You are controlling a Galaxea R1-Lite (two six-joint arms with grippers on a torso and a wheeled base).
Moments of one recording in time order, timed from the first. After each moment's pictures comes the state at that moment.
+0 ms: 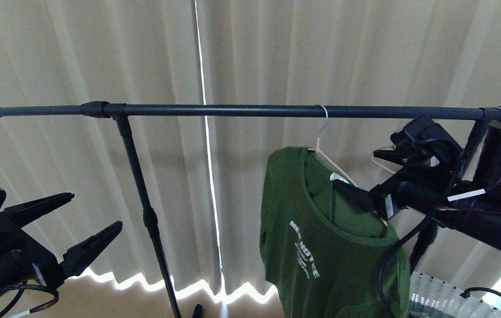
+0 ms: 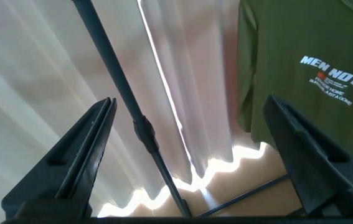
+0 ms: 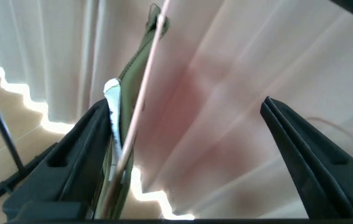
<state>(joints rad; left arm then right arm) -0.10 1.12 -0.26 -0.73 -0.29 0.26 0.48 1.51 -0.69 -0.60 -0.07 -0.28</state>
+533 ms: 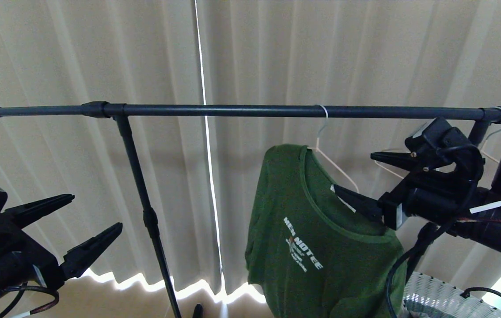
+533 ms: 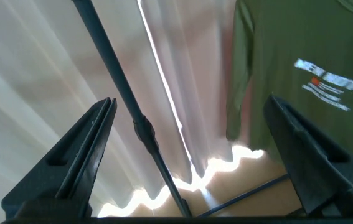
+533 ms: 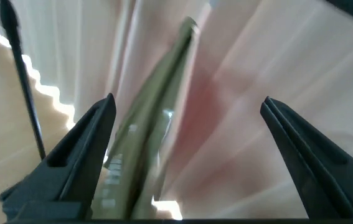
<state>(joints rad) -0.10 1.12 -0.25 -0.73 -0.29 0.26 0.48 1.47 -0.64 -0.64 0.05 -0.27</state>
